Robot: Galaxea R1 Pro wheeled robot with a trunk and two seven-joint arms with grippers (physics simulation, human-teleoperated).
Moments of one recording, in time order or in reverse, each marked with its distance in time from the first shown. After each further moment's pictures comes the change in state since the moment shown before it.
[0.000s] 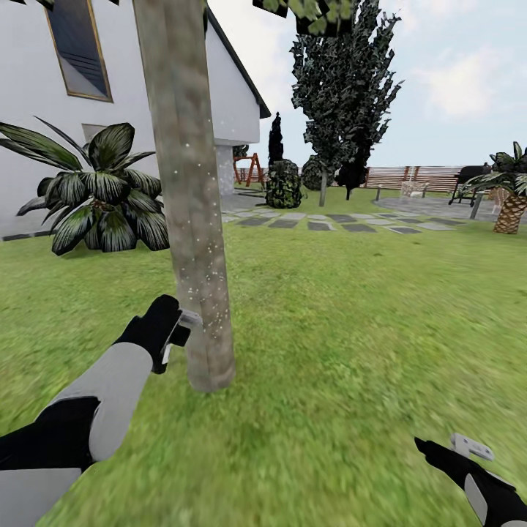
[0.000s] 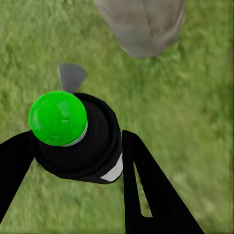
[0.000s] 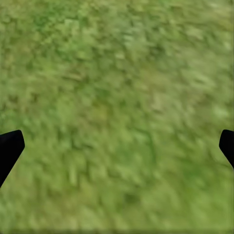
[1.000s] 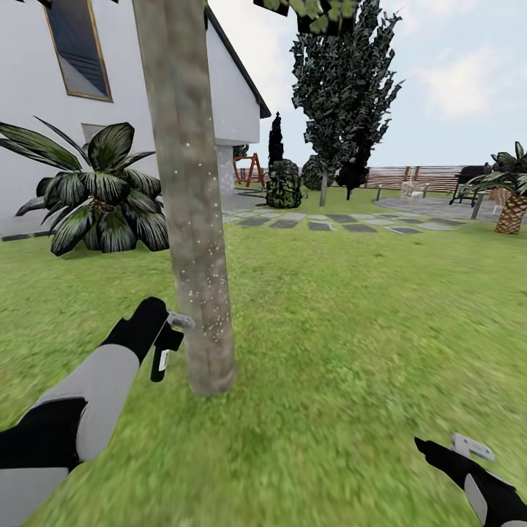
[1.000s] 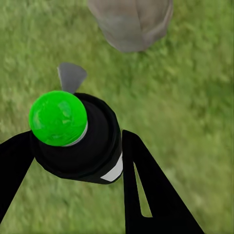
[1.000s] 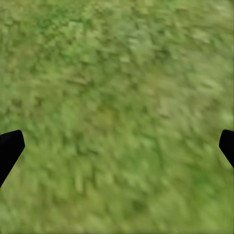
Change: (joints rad) left arm 0.006 0.062 -0.002 0.008 -0.005 -0.001 -0.148; right arm 0.000 0.000 0.000 0.000 0.000 0.000 0.000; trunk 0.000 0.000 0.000
